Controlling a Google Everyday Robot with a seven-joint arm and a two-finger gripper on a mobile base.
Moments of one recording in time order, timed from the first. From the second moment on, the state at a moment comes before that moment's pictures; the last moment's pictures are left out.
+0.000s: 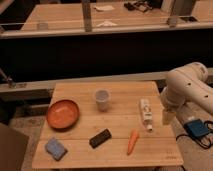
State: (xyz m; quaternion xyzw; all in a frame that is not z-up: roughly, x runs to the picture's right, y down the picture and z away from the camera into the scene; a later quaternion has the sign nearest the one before) arm 0.286 0.108 0.684 -0.28 0.02 0.02 0.96
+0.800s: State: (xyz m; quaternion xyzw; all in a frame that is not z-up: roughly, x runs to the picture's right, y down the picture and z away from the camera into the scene) arm 0.255 0.084 0.690 -0.27 0.02 -0.01 0.96
